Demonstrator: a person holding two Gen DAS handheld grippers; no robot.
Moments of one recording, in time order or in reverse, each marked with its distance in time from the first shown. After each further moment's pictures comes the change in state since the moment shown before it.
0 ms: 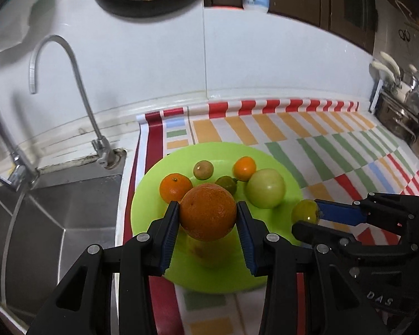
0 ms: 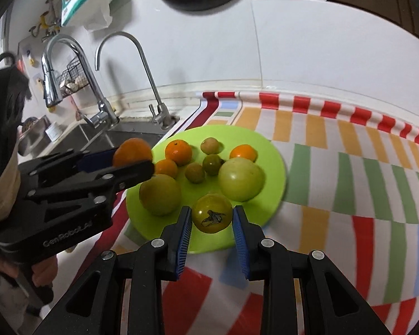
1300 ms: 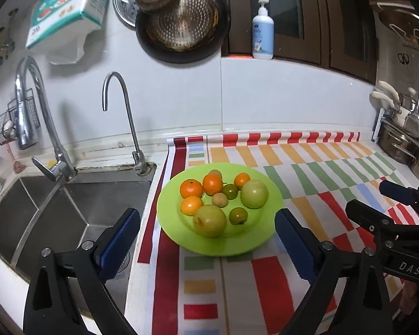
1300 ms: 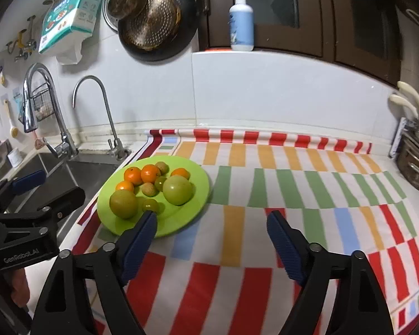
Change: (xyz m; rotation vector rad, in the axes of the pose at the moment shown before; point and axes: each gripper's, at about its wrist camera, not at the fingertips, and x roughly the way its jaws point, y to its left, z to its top) left arm -0.106 -0.031 -0.042 -0.092 -0.201 0.133; right arm -0.113 0.003 -0.031 0.057 -0.198 -0.322
